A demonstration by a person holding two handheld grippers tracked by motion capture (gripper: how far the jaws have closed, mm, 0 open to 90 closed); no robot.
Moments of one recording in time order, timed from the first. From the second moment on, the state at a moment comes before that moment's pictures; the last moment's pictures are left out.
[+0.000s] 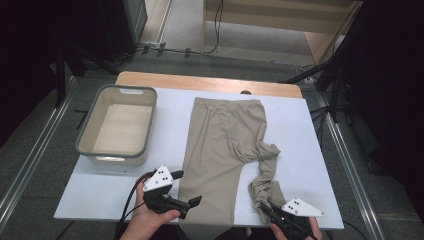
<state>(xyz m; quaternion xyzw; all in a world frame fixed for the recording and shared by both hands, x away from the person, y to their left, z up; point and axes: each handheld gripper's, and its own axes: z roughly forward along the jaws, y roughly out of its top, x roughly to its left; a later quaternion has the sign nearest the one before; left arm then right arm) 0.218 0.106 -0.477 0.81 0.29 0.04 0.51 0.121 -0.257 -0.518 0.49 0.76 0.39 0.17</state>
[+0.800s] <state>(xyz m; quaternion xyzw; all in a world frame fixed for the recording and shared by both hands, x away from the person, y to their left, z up) 0.216 0.029 -0.467 0.84 0.23 0.03 0.50 0.138 -0.273 -0.522 0.51 0.74 0.40 0.17</state>
